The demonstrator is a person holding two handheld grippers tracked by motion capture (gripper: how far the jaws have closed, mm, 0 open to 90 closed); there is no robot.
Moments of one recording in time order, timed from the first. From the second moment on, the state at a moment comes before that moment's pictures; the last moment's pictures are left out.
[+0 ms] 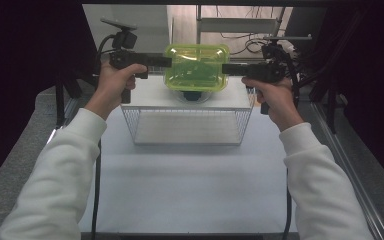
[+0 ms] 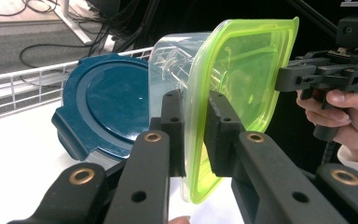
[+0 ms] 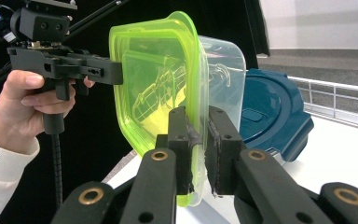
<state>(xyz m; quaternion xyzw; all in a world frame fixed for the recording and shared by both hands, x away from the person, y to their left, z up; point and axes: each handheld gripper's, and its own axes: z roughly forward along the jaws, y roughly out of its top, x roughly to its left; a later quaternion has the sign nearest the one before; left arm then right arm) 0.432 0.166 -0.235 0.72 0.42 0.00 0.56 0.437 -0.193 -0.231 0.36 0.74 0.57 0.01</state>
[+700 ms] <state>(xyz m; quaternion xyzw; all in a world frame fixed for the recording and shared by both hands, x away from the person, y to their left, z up) 0.478 0.169 -0.258 0.68 0.48 -0.04 0.56 0.485 -0.189 -0.253 0.44 0.70 0.56 -0.04</state>
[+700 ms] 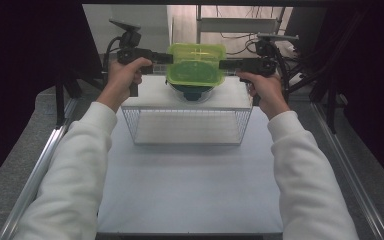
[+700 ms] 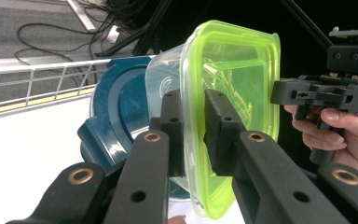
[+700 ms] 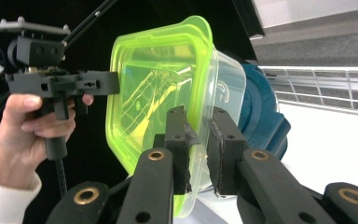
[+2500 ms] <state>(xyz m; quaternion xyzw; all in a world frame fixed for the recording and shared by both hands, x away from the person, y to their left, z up) 0.438 0.189 -0.269 0.67 0.47 0.03 0.58 0.455 -0.228 -0.263 0.40 0.71 0.57 0.07</state>
